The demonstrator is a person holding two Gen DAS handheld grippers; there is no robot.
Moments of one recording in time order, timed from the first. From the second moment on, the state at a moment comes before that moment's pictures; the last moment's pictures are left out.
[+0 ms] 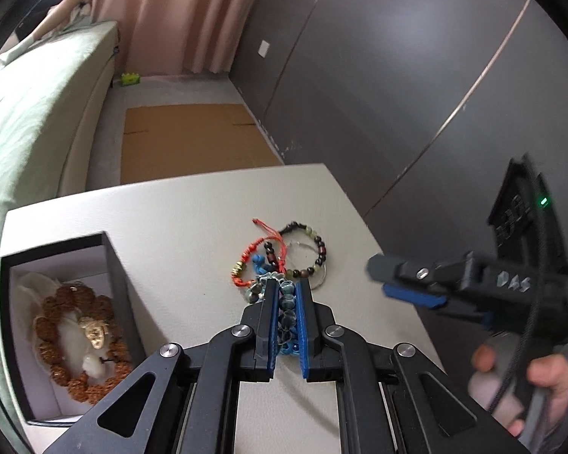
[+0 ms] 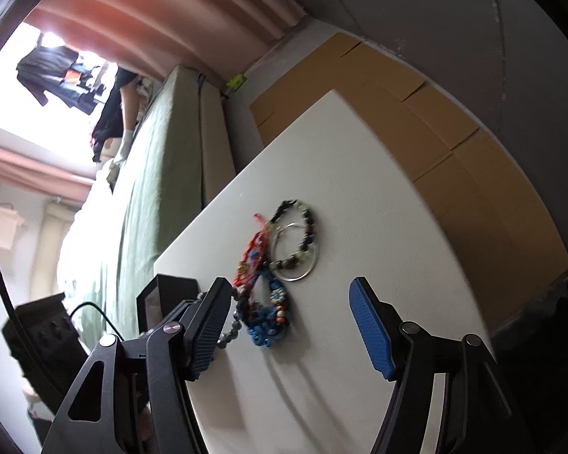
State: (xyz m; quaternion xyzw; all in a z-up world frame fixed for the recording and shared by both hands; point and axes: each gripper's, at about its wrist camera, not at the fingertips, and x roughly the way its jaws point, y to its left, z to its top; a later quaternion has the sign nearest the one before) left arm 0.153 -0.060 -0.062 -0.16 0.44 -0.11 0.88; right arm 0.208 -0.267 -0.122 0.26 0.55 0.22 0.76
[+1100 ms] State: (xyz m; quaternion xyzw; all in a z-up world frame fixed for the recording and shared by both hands) left arm 0.089 0.069 -0.014 -0.24 0.38 -0.03 0.89; right arm 0.179 -0.206 -0.084 0.22 0.47 0.31 0.80
